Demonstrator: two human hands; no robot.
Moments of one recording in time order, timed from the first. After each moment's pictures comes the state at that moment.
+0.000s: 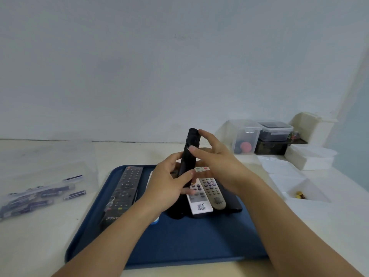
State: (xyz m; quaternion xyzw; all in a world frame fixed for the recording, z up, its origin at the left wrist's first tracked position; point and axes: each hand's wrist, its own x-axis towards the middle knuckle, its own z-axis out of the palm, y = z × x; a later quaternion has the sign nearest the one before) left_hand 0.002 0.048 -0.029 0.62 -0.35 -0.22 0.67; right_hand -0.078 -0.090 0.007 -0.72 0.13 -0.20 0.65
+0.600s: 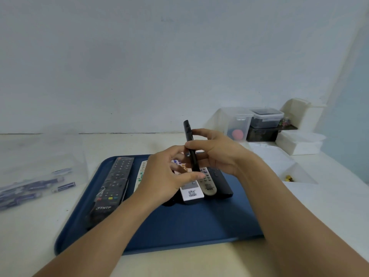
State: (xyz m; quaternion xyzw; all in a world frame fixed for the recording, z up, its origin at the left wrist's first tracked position) left_hand -0.004 0.045 -0.033 0.69 -0.45 -0.07 0.56; right_hand -0.088 -0.098 0.018 -0.70 0.17 -0.13 0.68
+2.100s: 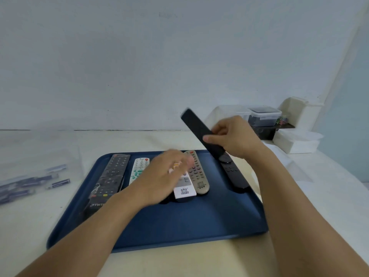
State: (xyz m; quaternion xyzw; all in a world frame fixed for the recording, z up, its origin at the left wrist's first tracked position) left_hand 0.003 0.048 -0.035 0.73 -0.53 -0.09 0.42; right_hand -0.105 -0.142 0.025 -0.88 0.27 -0.26 0.29
